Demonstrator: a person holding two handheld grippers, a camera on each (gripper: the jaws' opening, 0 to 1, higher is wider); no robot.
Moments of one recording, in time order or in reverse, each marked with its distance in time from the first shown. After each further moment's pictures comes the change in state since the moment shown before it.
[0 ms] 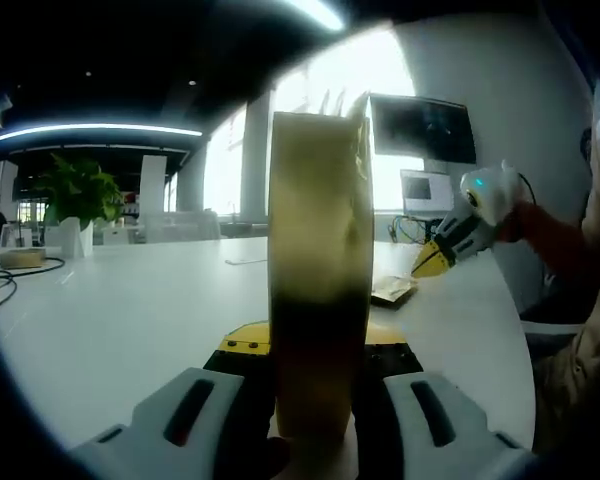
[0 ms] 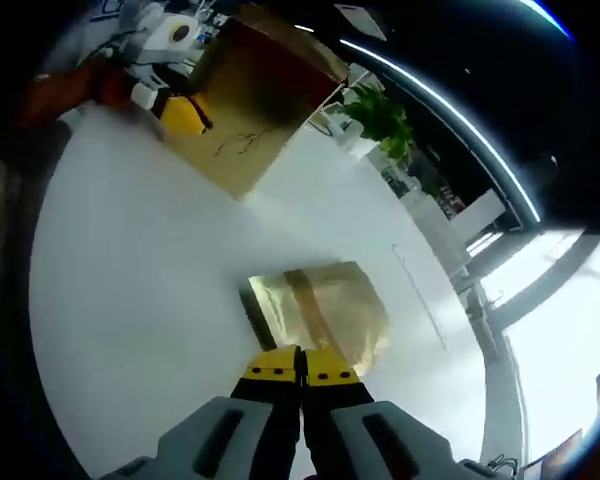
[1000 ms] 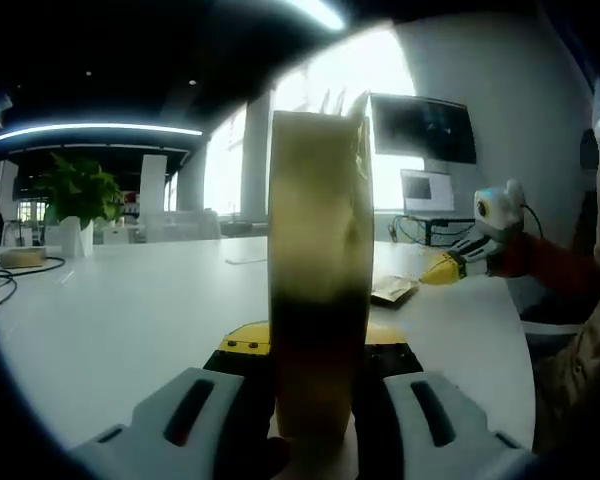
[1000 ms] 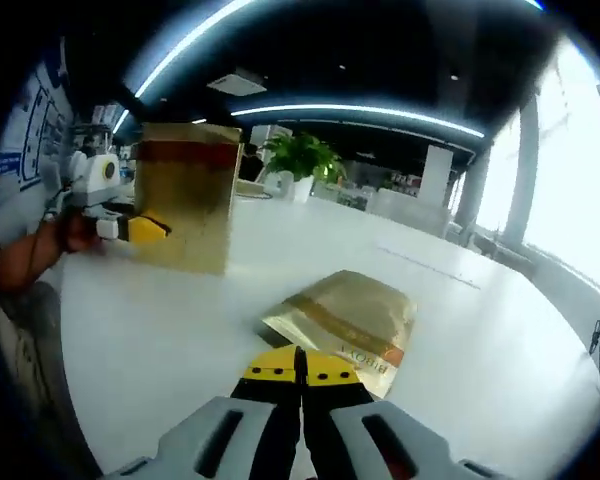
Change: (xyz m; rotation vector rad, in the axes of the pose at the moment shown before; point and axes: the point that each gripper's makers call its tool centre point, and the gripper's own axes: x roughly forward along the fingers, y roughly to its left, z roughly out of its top) left arm -0.001 0.001 -0.001 -0.002 0.002 0.001; right arm -0.012 0.014 -0.007 0.539 -0.242 -0.035
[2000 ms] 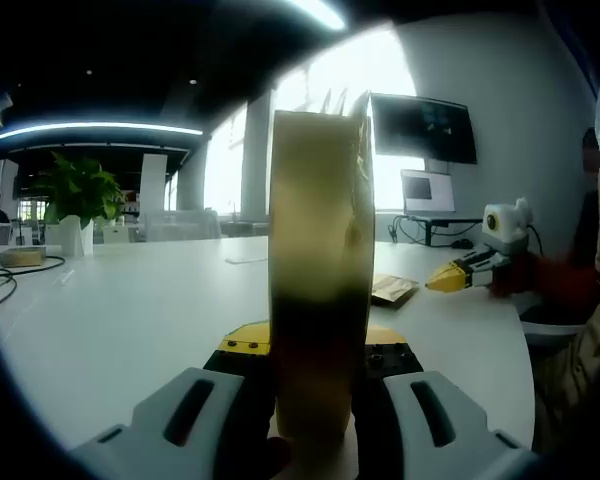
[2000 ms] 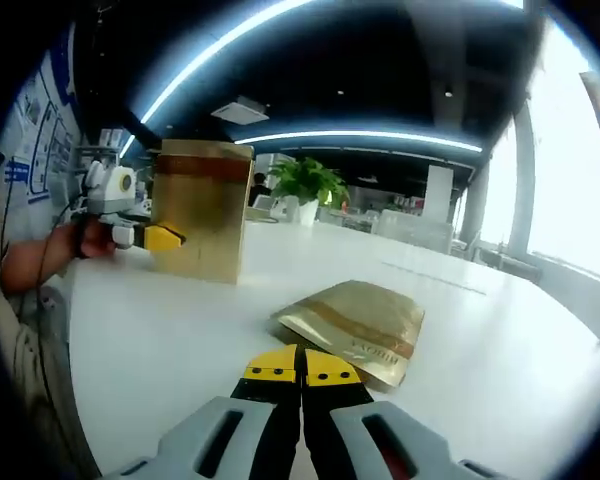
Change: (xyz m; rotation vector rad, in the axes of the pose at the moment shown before) left arm 0.000 0.000 0.000 -0.004 0.001 0.001; right arm -0.005 0.006 -0.005 0.024 -0.120 0.024
